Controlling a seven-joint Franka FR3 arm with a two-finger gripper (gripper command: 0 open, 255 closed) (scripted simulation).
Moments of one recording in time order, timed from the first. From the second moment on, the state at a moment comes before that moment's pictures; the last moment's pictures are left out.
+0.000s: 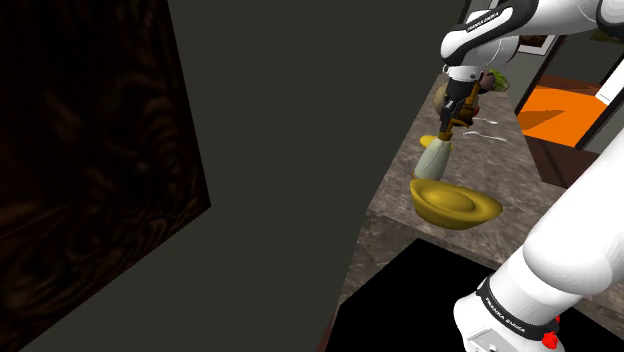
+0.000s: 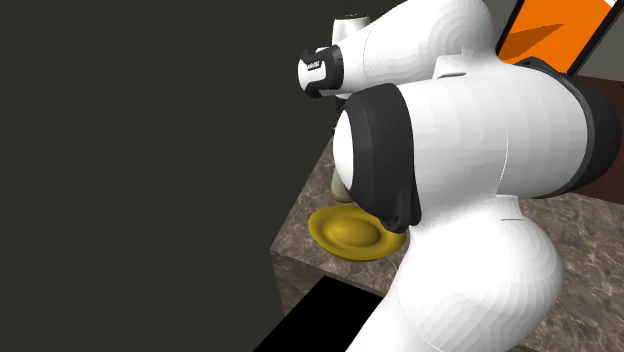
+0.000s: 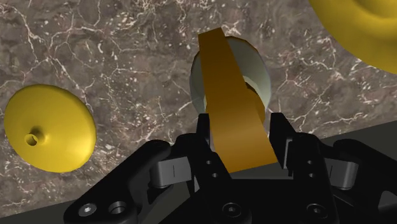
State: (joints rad) arm -0.16 0.04 -0.56 -2.03 -0.06 2.03 -0.79
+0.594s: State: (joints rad) arm -0.16 0.01 -0.56 -1.98 -0.08 1.95 -0.79
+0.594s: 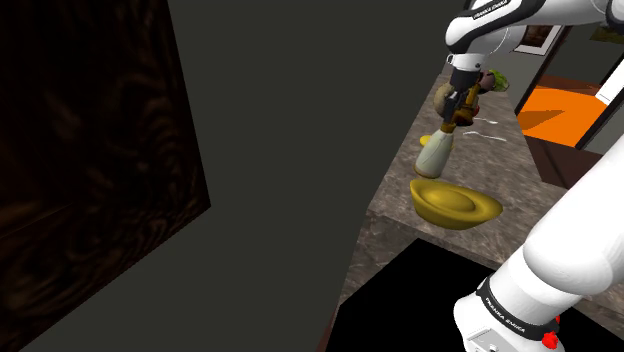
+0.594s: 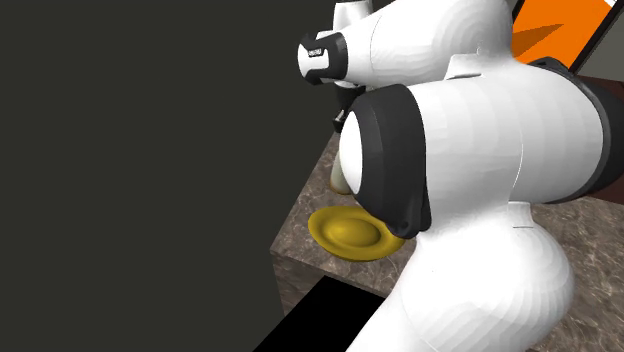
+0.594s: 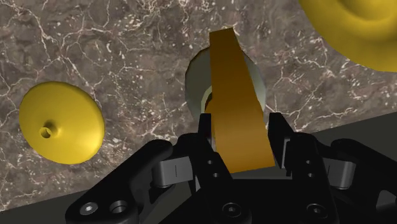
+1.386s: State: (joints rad) arm -0.16 -0.02 -0.56 -1.85 -0.09 1.80 -0.79
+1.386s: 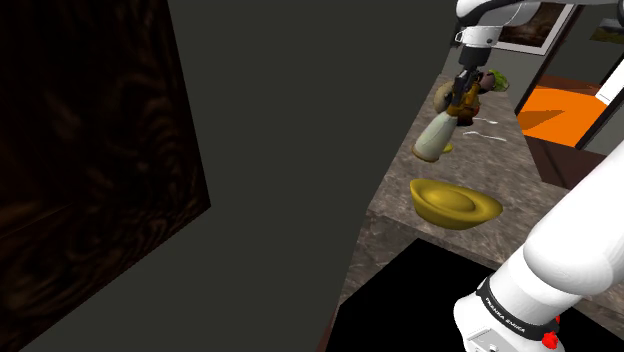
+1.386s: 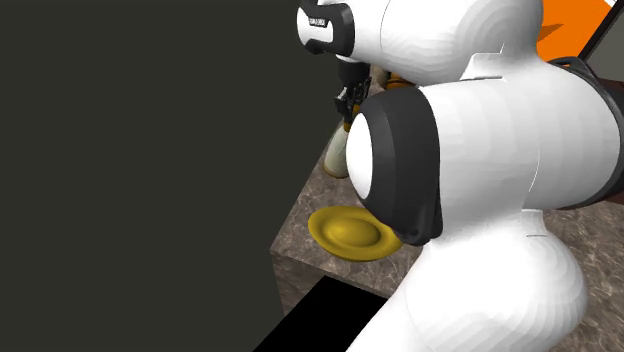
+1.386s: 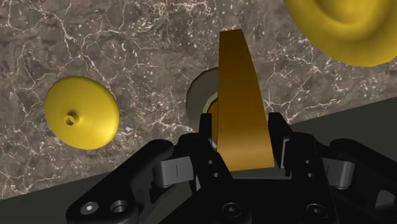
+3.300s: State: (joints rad) arm -0.14 -0.50 -0.37 -1.89 -0.25 1.36 -0.60
